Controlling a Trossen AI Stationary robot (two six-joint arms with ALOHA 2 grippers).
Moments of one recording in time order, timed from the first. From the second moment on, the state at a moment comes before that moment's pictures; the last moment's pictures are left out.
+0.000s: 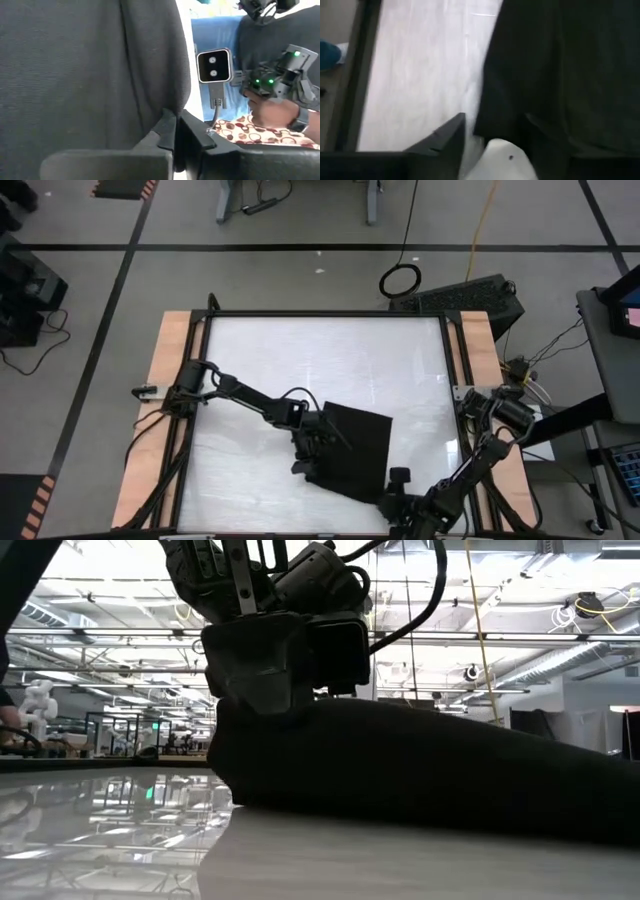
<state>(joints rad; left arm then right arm) -0.17 2.10 1.17 0.00 0.91 -0.47 0.96 1.97 1.14 -0.48 0.57 0.93</state>
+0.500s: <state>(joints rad) -0.17 2.07 1.24 -0.12 0.78 -0.38 0.94 1.95 1.14 -0.53 0.57 1.13</state>
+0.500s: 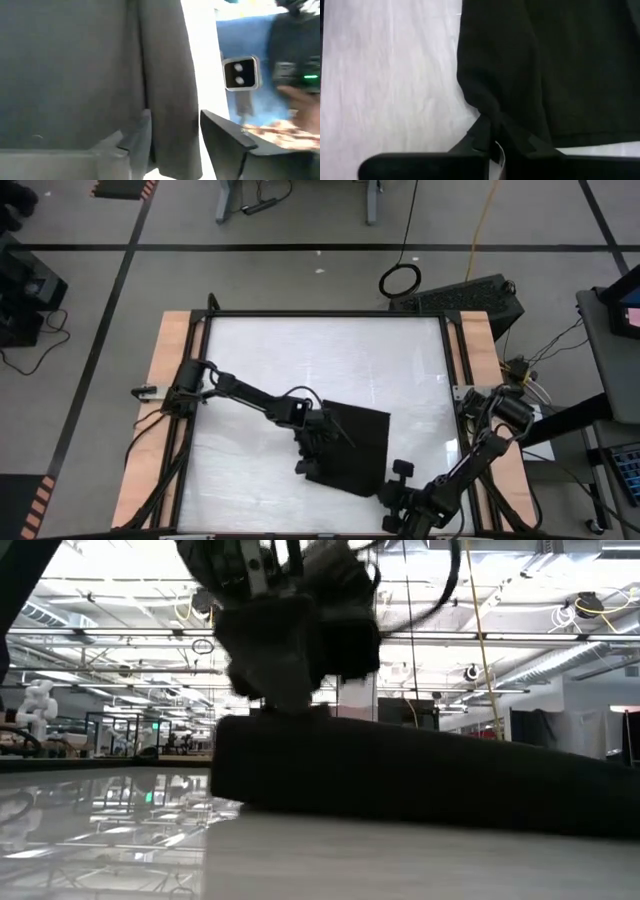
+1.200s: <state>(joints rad) -0.41 1.92 1.27 -0.23 0.03 0.30 0.95 1.78 0.88 -0.08 0.46 1.44</state>
